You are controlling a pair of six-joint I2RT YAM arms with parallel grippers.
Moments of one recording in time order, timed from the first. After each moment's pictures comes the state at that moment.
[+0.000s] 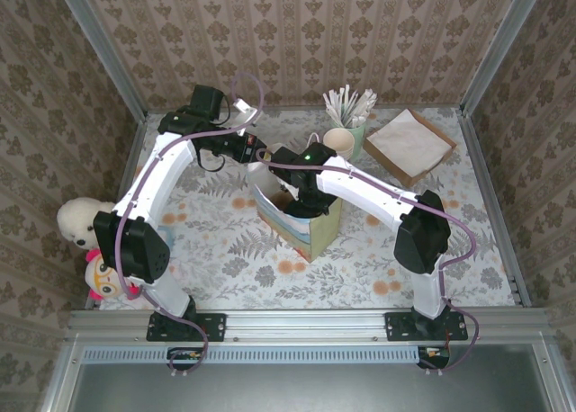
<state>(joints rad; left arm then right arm) -0.34 1.68 1.69 -1.00 0.76 0.16 0.81 1.96 1.83 -1.42 0.06 0.22</state>
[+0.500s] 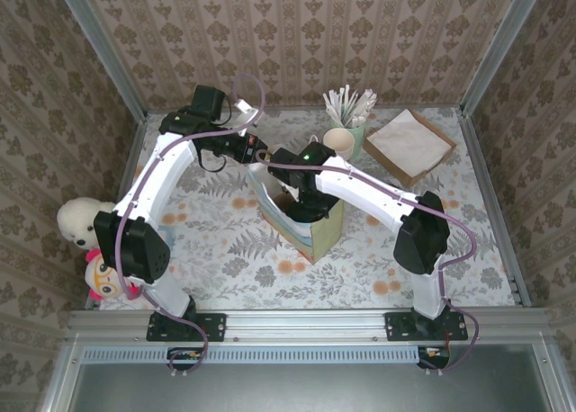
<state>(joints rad) -0.35 1.68 1.69 -1.00 0.76 0.15 0.82 1.96 1.86 -1.48 0.07 0.24</state>
